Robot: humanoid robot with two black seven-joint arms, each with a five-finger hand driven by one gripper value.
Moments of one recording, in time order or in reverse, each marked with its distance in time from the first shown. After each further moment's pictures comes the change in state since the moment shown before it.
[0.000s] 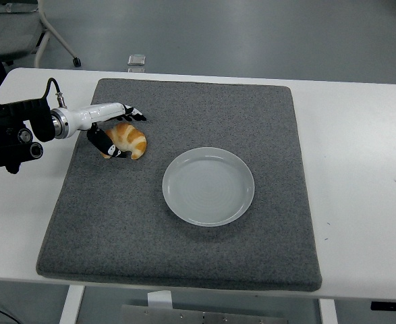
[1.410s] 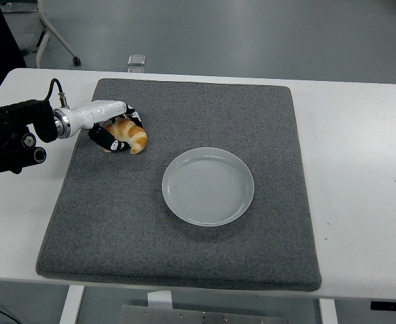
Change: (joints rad) left arm 0.011 -0.022 0.000 0.022 0.064 0.077 -0.021; right arm 0.000 0.000 0.000 0.000 0.000 0.000 0.000
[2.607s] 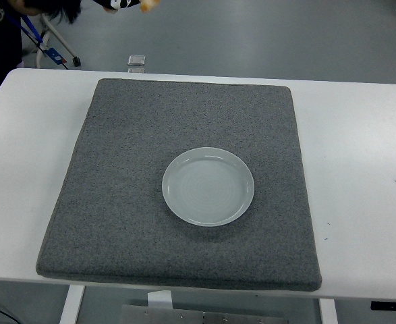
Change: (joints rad) left arm -0.436 0.127 -0.212 -0.030 -0.021 -0.222 -0.013; right arm 0.000 0.000 0.000 0.000 0.000 0.000 0.000
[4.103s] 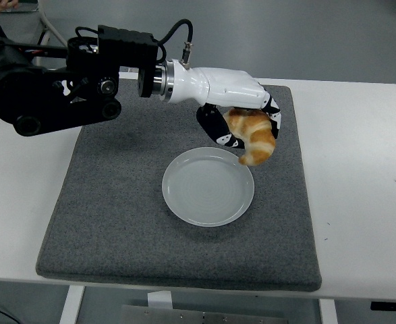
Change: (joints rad) left arm 0.182 -0.332 -0.048 -0.174 0.366 -0.075 -0.159; right arm 0.000 0.000 0.000 0.000 0.000 0.000 0.000
